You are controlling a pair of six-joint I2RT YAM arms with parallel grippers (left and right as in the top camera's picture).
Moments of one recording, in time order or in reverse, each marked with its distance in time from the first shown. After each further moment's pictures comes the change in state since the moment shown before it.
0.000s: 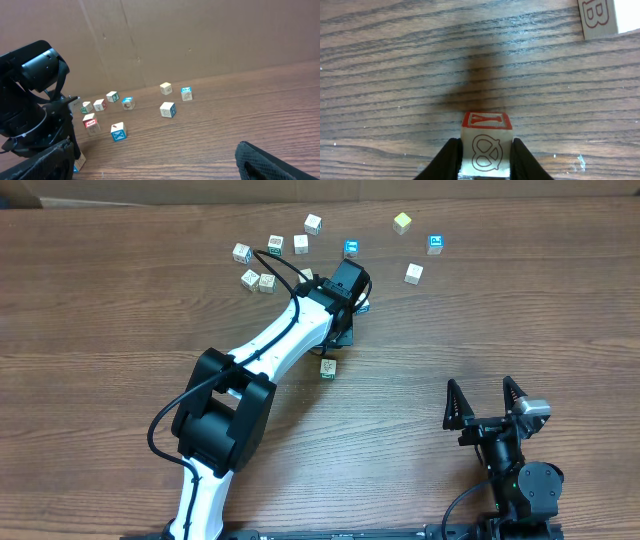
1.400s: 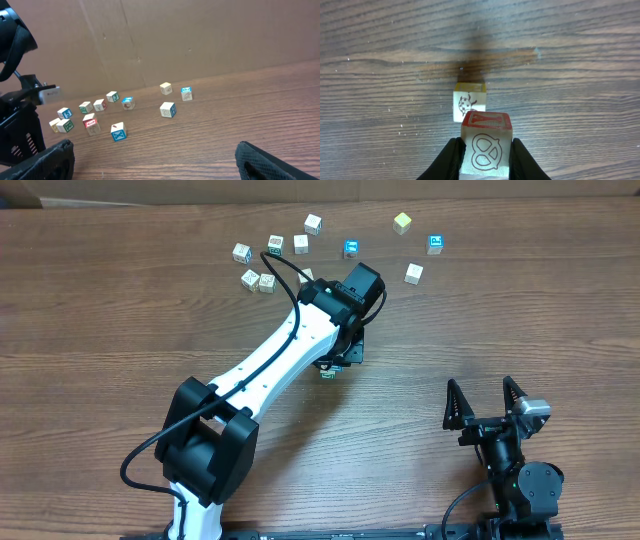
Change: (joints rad) left arm -0.079 -0.153 0.026 -0.273 0.090 0.000; right arm 0.000 0.000 0.000 0.000 0.000 0.000
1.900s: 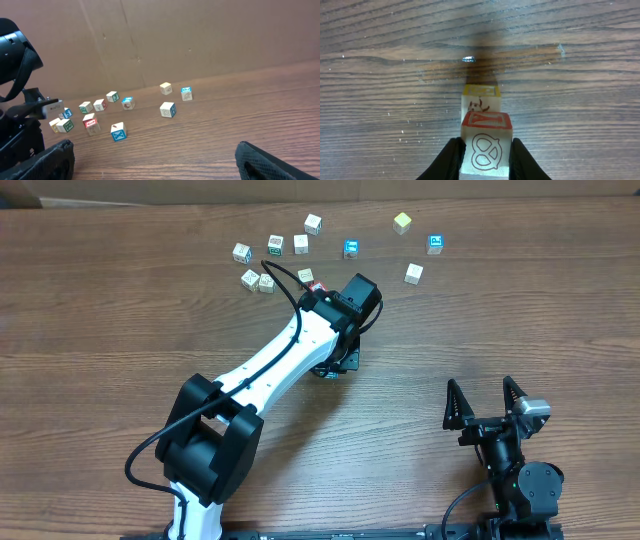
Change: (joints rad) left arm 0.000 0.002 -0.091 0.075 -0.031 0.000; right arm 0.000 0.000 0.000 0.000 0.000 0.000
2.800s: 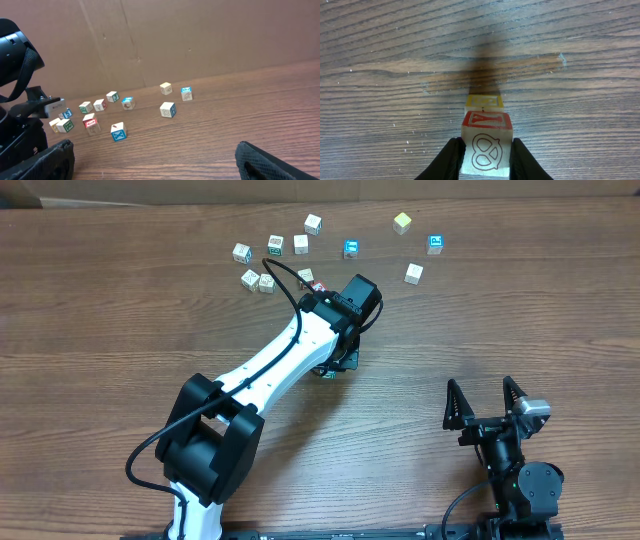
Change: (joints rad) left arm 0.000 0.000 -0.007 0.030 -0.031 0.035; right arm 0.000 0.000 0.000 0.000 0.000 -0.001
